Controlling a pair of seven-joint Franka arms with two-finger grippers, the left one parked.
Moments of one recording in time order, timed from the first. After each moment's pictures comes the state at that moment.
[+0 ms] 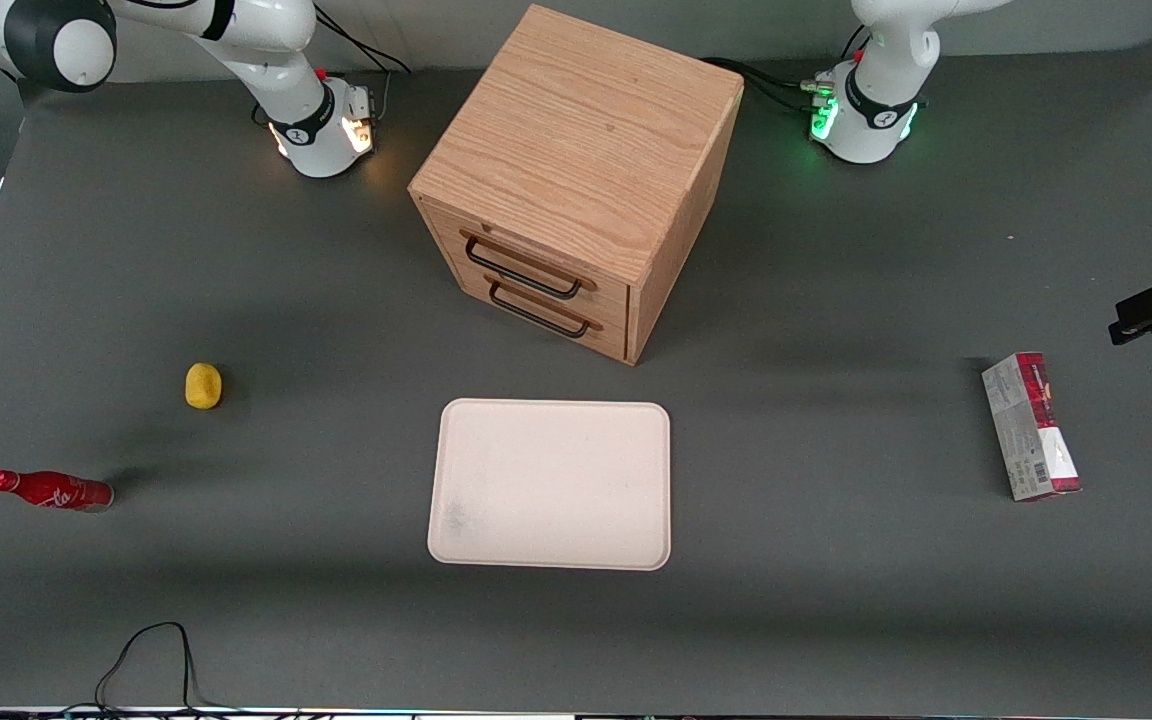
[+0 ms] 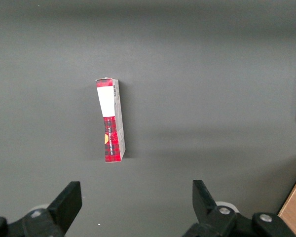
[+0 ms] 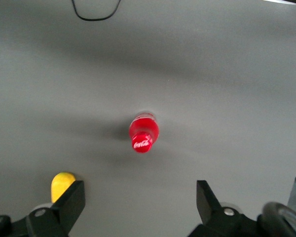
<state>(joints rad) -0.30 0.67 -0.22 -1.07 0.12 1.76 -0.67</state>
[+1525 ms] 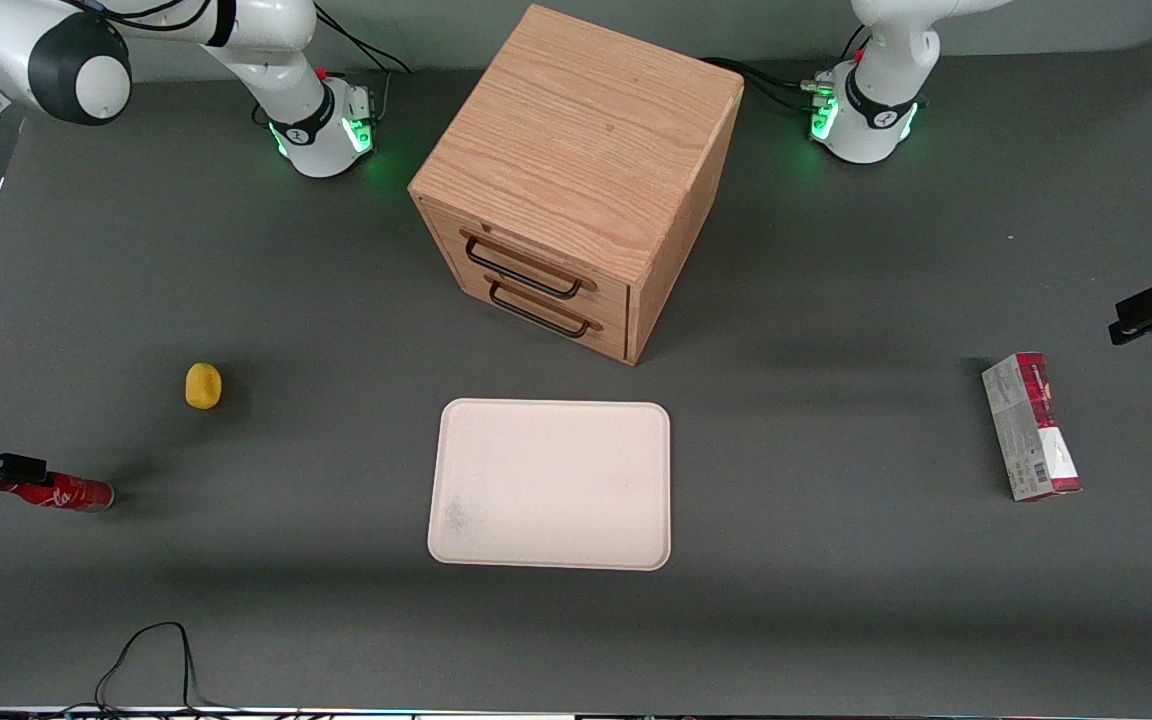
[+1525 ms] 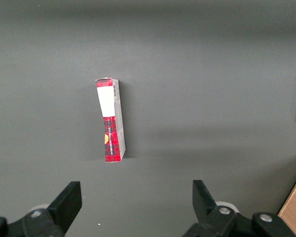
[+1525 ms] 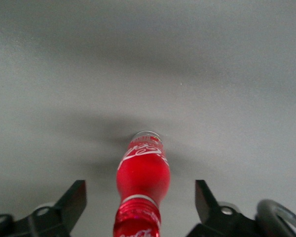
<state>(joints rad) -0.28 0.77 -0.21 -1.26 0.17 2.04 -0.67</state>
